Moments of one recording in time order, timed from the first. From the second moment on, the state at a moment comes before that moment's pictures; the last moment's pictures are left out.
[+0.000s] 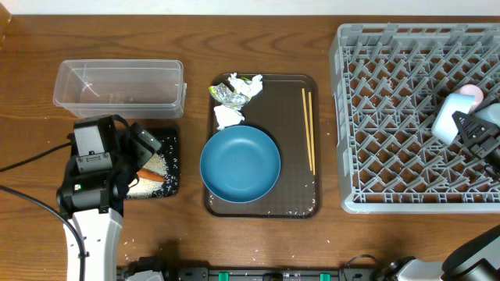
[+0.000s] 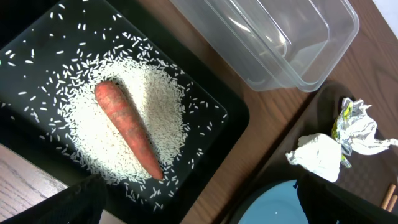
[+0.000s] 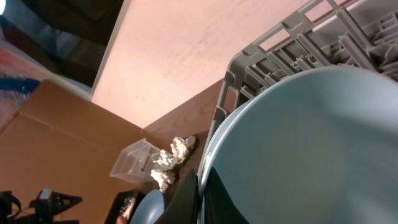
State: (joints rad) left arm 0.16 1.03 0.90 -0.84 -0.01 -0.67; right arm -0.85 1.57 0.95 -0.30 -1.42 0.03
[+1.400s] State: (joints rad) left arm 0.16 1.03 0.90 -0.84 -0.01 -0.67; right arm -0.86 1.57 0.93 -0.24 -1.34 0.01
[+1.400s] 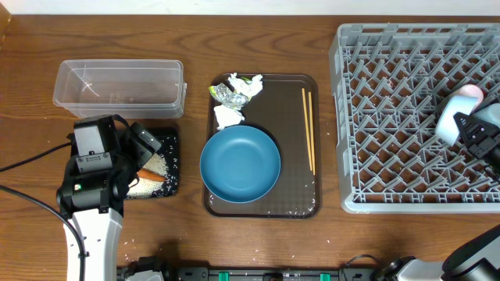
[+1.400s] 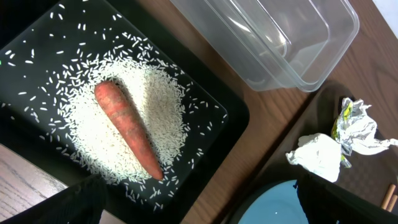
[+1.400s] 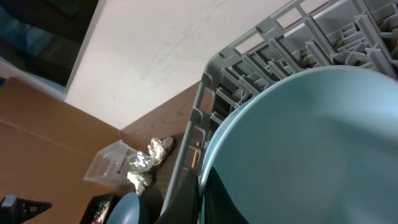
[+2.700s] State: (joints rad) left arm 0.16 1.03 0.90 -0.84 -0.01 -0.67; right arm -0.87 1.67 0.93 -0.15 -1.36 0.25
